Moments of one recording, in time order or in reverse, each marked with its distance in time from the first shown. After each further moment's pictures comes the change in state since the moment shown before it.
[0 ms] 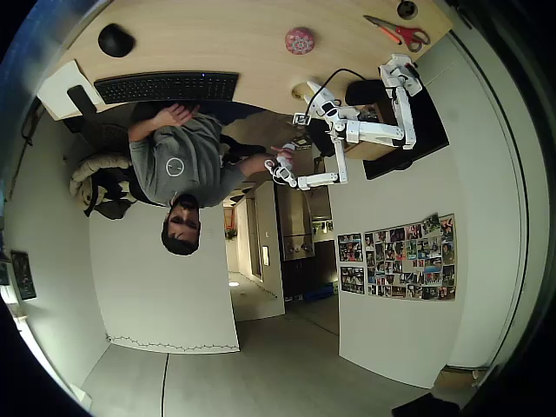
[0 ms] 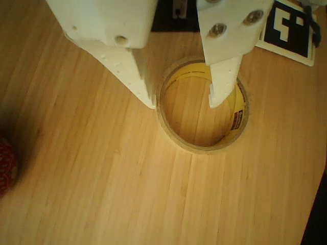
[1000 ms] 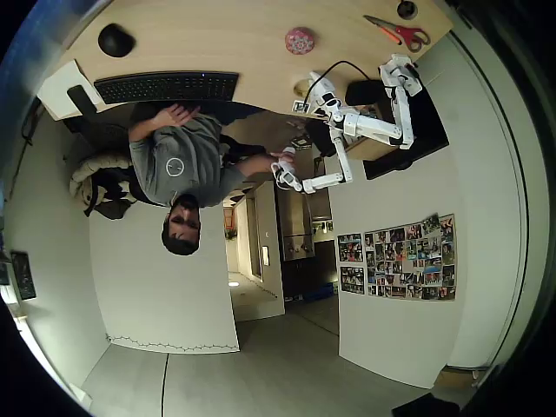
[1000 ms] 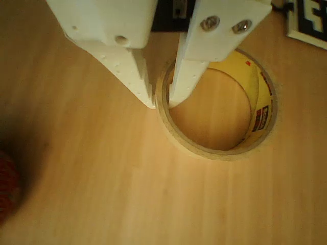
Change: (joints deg) arm 1.4 3.1 5.3 -1.3 -1.3
